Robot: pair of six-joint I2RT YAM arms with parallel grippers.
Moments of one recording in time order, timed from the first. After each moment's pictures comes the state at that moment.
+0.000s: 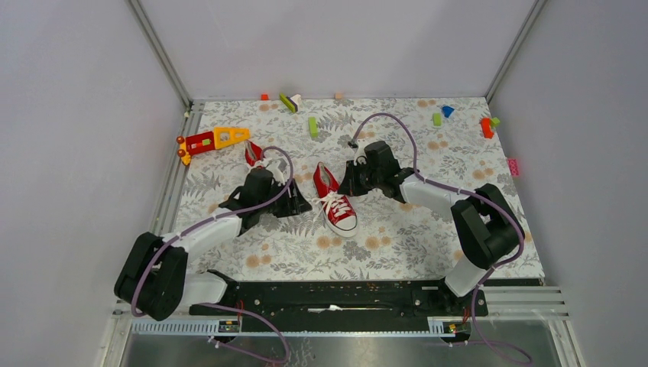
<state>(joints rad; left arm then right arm) -0.45 1.29 0.57 0.00 0.32 -0.61 0.58 1.67 0.97 -0.01 -0.37 0.39</state>
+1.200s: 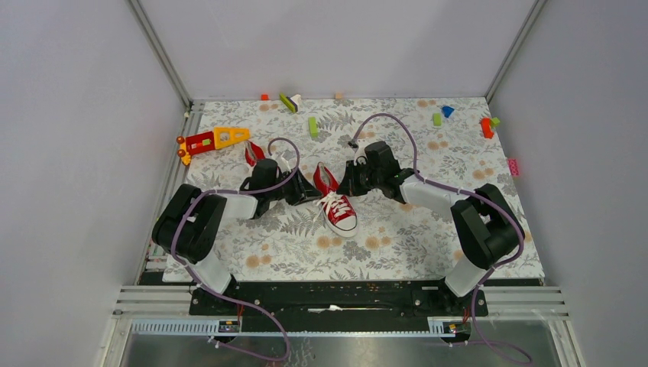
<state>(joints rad) -0.37 1.67 0.64 0.45 0.58 -0.86 0.58 1.67 0.96 0.01 -0.38 0.41</state>
